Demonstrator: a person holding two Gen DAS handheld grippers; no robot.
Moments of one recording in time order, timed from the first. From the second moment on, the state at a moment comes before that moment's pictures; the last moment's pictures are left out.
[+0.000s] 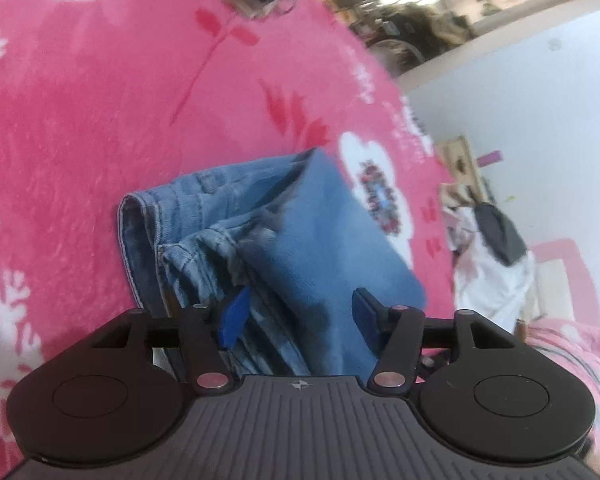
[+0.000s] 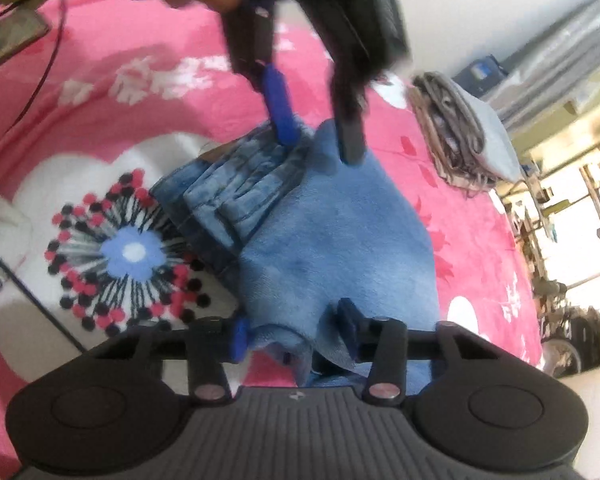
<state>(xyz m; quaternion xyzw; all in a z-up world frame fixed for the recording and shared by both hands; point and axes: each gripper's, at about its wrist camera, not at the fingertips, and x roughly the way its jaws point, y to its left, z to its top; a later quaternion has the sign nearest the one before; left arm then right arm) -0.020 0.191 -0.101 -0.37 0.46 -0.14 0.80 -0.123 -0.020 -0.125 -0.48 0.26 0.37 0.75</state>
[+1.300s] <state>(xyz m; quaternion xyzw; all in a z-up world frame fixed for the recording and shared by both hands) -0.011 0.231 -0.134 -0.39 0.45 -0.08 0.80 -0.106 0.008 -0.082 -0.27 0.33 0.46 0.78</state>
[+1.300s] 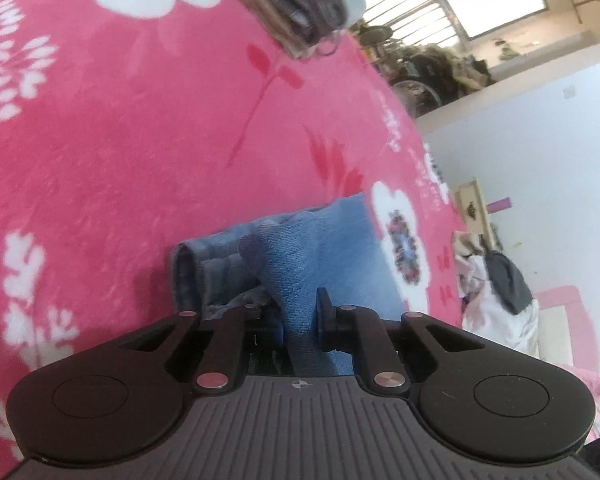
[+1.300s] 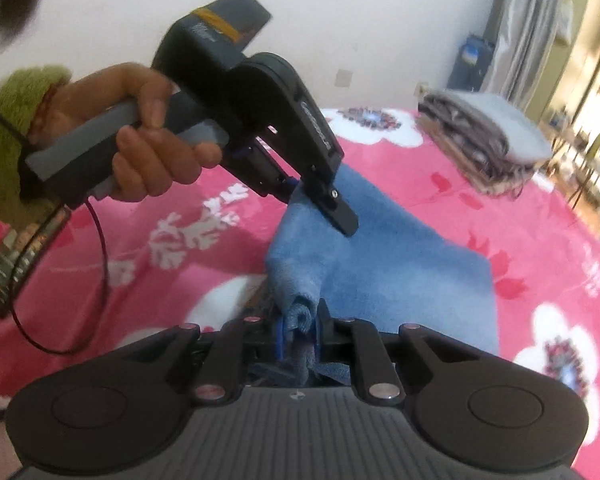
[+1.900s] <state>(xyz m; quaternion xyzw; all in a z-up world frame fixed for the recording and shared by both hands) -0.031 0.170 -0.114 -0.20 0.40 -0.05 0.89 -0.112 -0.006 -0.101 -0.18 0.38 0.44 0.80</state>
